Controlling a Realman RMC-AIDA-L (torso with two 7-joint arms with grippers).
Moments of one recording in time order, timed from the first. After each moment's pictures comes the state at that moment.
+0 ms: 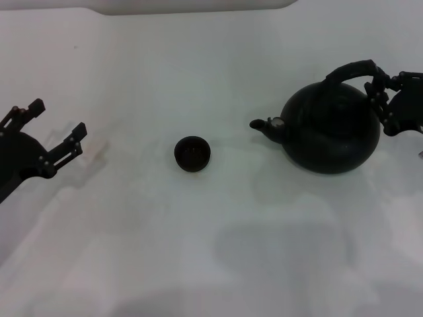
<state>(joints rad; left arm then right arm) -0.05 -2.07 -1.87 -0.53 0.93 -1.22 2.52 -0.17 2.02 1.46 1.38 -1.51 0.49 -1.89</state>
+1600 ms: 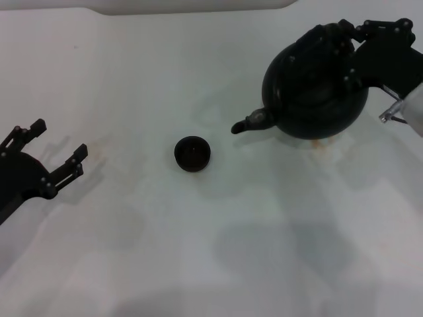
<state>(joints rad) -0.04 -2.07 -1.87 -0.46 0.94 -1.25 2.61 -0.14 2.02 1.26 1.51 -1.28 0.28 -2.12</state>
